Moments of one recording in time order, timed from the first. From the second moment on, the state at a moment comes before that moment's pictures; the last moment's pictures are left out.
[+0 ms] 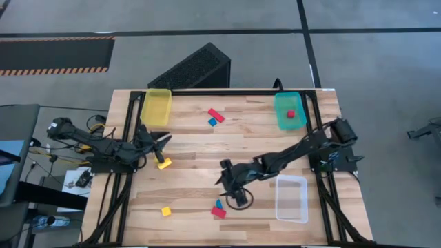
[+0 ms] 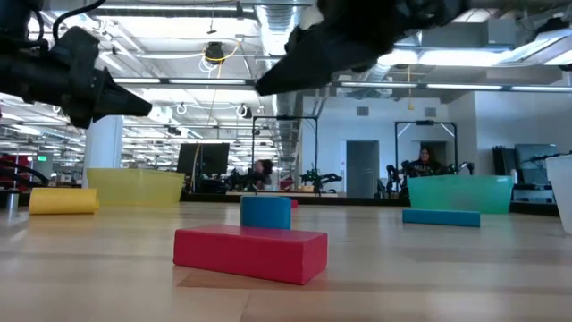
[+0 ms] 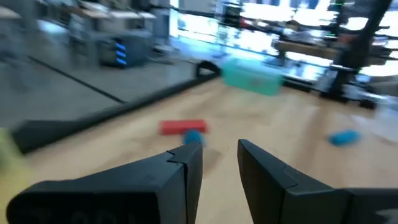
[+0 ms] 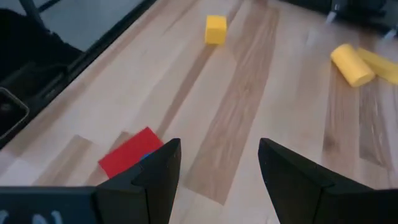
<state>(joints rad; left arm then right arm) -0.34 0.30 0.01 0.08 -0.94 -0.26 0.30 1.81 1.13 0.08 -0.03 -0.11</state>
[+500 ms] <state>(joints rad) -0.38 0.53 0.01 0.08 -0.75 -0.60 0.38 2.05 1.35 -0.06 -0.03 -0.05</state>
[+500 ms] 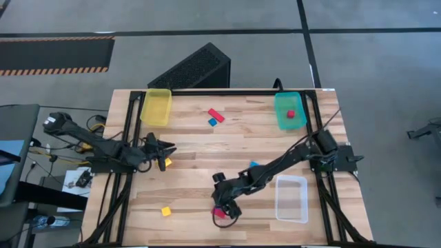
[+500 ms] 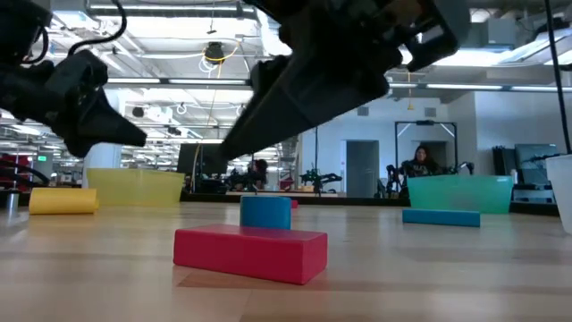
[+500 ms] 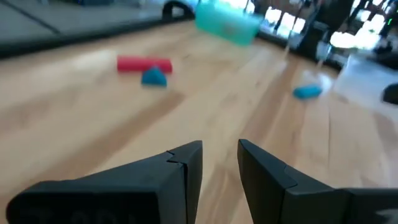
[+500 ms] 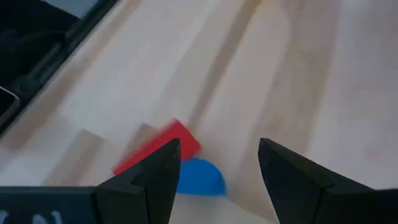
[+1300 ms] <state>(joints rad) -0.49 0.87 0.04 0.44 -0.91 -0.57 0.44 2.06 1.35 -0.47 0.11 0.16</state>
